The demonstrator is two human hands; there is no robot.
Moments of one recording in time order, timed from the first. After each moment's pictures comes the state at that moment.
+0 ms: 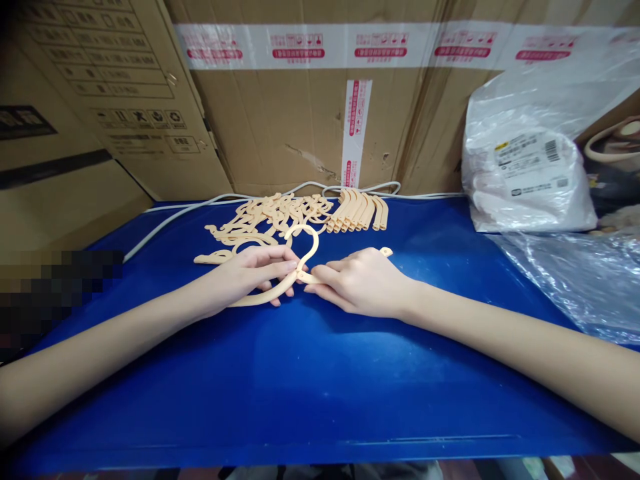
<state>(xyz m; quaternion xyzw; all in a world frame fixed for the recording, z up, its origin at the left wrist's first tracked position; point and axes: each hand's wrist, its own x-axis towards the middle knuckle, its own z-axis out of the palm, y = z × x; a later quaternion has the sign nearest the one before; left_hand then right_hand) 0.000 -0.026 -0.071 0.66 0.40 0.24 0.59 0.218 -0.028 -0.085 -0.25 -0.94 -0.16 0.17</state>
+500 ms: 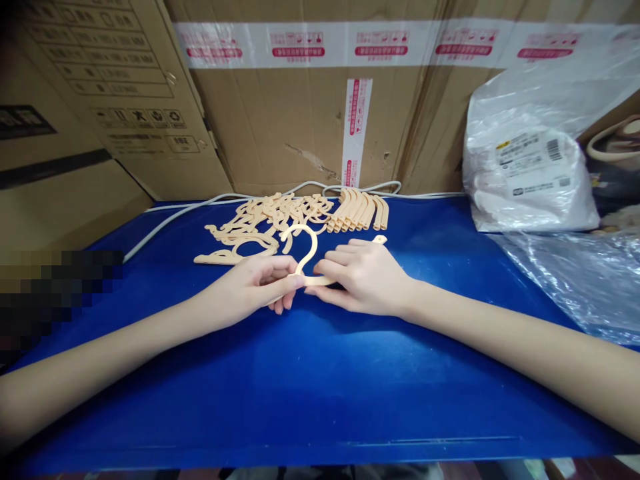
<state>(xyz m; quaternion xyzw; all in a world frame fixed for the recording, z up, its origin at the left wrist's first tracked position) 0.005 -0.041 -0.073 0.75 0.40 0.22 0.48 0.220 -0.025 -0.083 -0.23 -0.93 -0.14 0.23</state>
